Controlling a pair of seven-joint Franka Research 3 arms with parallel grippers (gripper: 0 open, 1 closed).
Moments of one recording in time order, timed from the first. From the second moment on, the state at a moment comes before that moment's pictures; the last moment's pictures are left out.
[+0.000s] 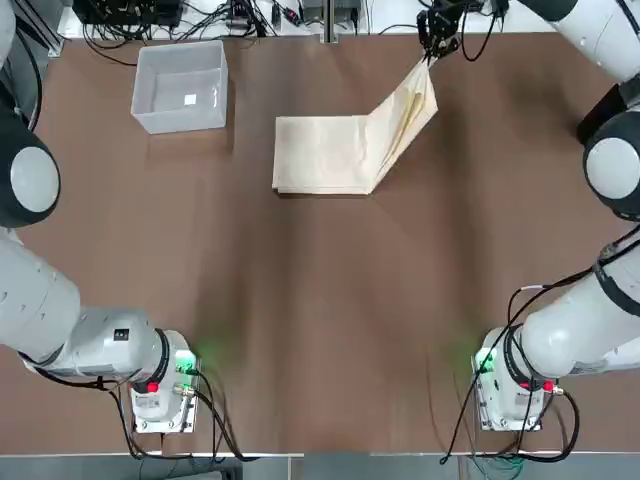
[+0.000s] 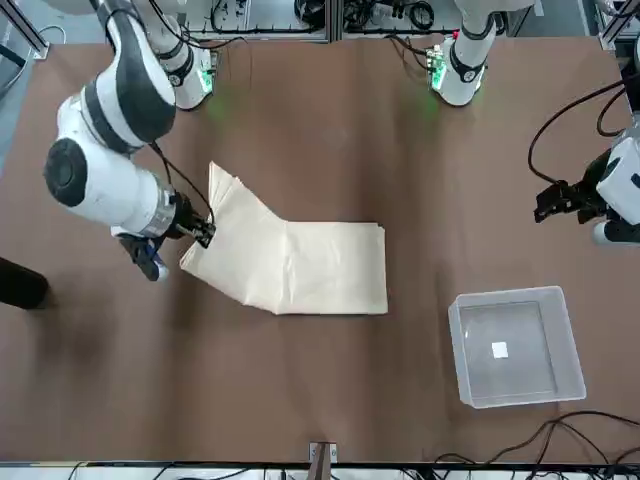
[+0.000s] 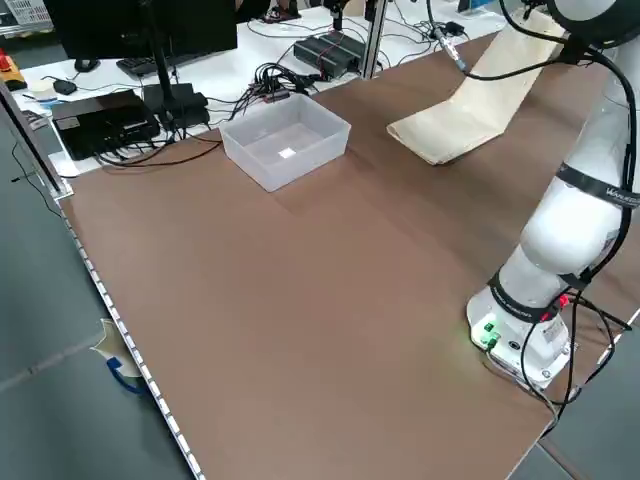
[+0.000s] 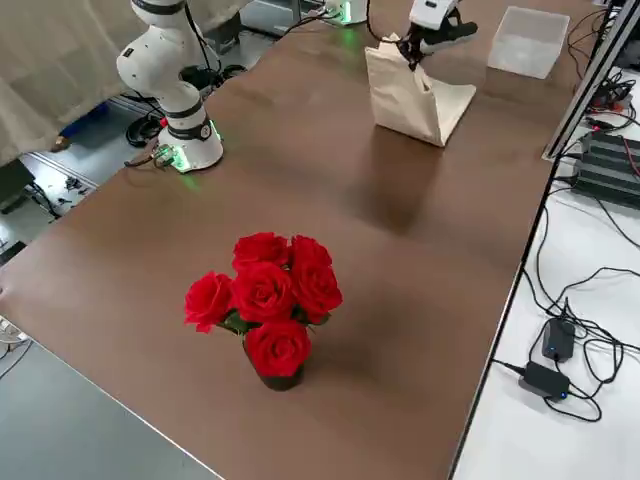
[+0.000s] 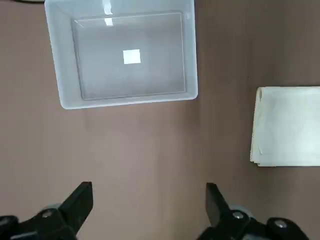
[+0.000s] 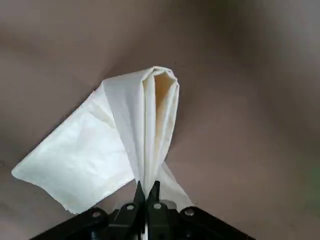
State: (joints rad) left arm 0.01 0.15 -0.06 -1.48 -0.02 1.61 -0.02; right arm 0.07 0.34 0.32 -1.45 0.16 1.67 1.06
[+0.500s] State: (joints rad) left arm 0.01 0.15 -0.06 -1.48 -0.02 1.61 -0.02; right arm 0.07 0.34 0.43 -1.43 -0.01 1.66 1.29
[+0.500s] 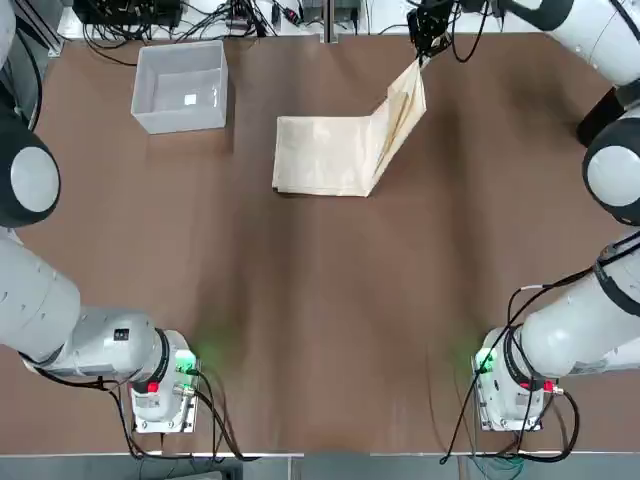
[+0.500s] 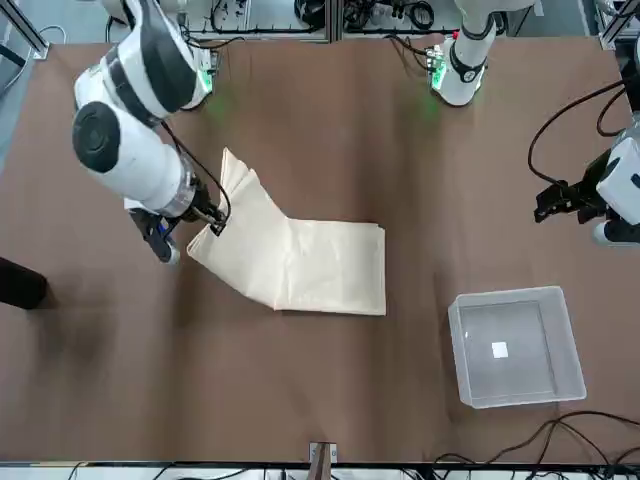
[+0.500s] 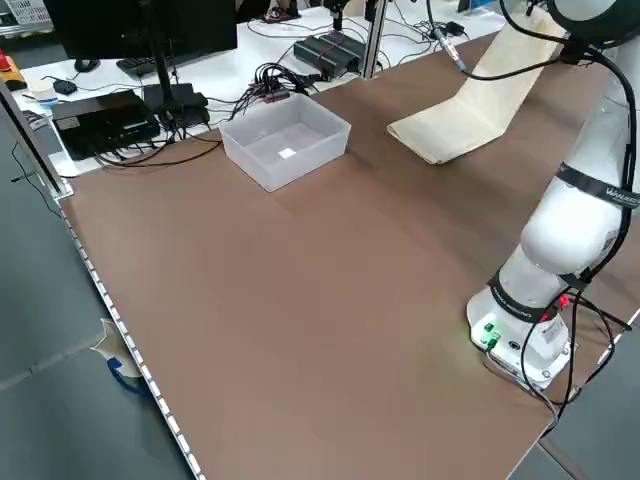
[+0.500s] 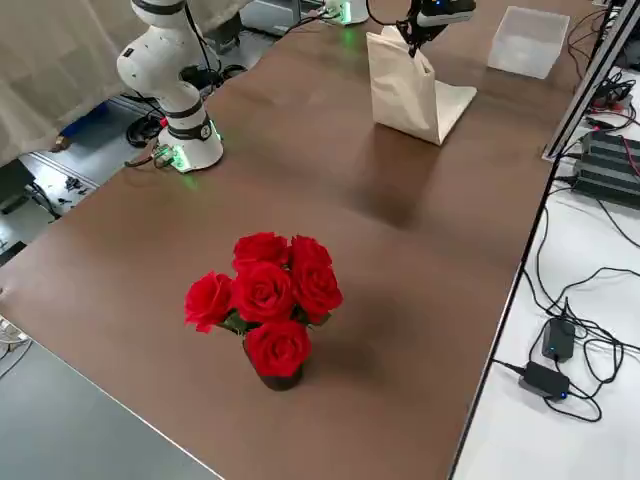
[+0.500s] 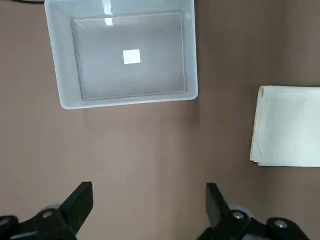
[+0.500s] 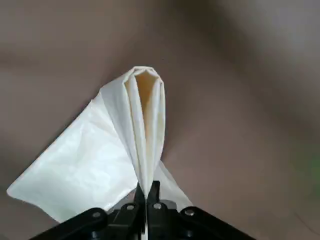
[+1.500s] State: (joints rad) left arm 0.01 0.15 -0.06 -1.48 -0.02 1.61 -0.02; right arm 0.16 0.42 0.48 -1.44 -0.11 1.68 1.45
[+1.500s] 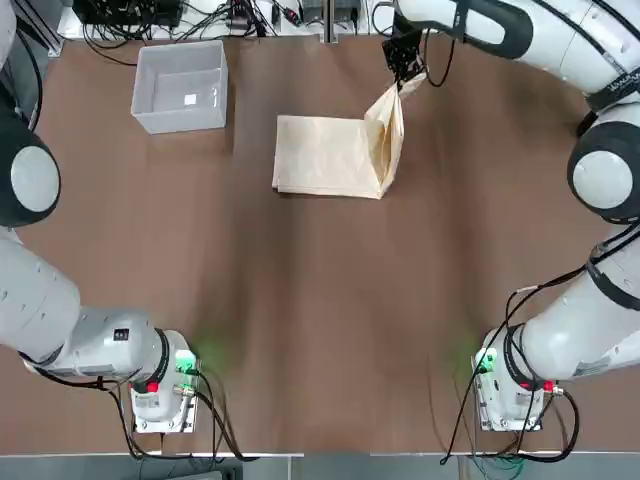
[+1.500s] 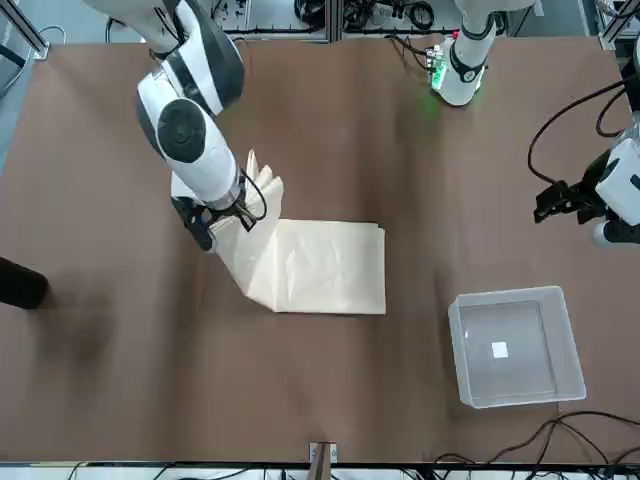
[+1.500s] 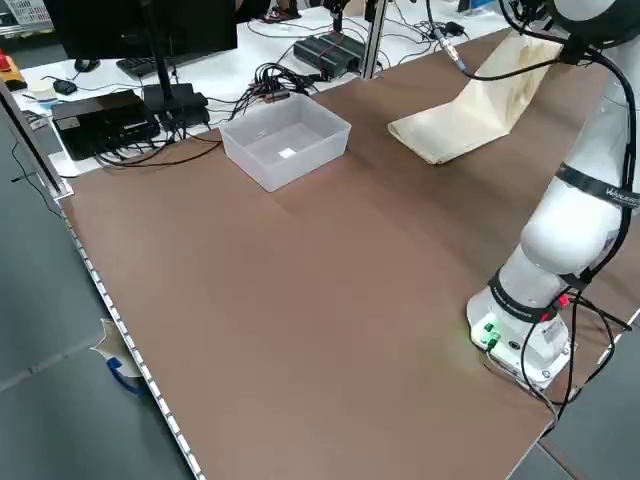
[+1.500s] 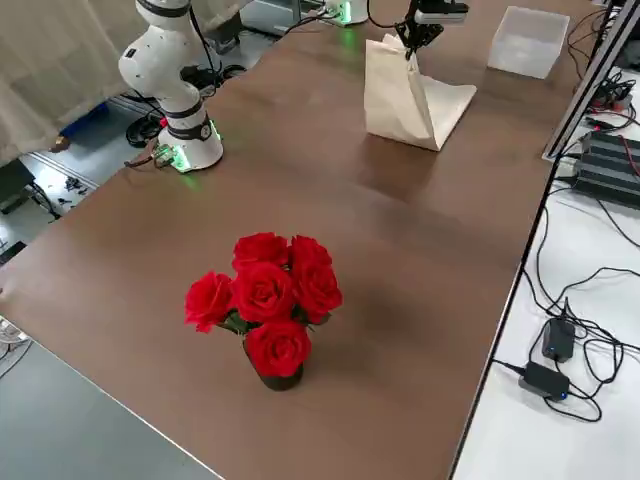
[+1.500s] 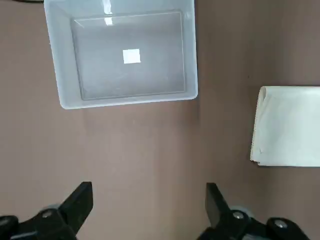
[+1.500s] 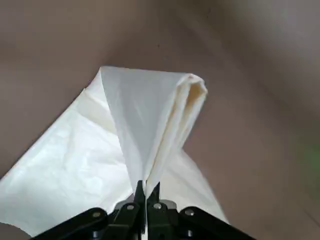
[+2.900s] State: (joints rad) left arm 0.01 0.15 -0.06 -1.48 -0.02 1.61 -0.03; right arm 0.16 0.56 0.62 -1.26 -0.22 1.72 1.63
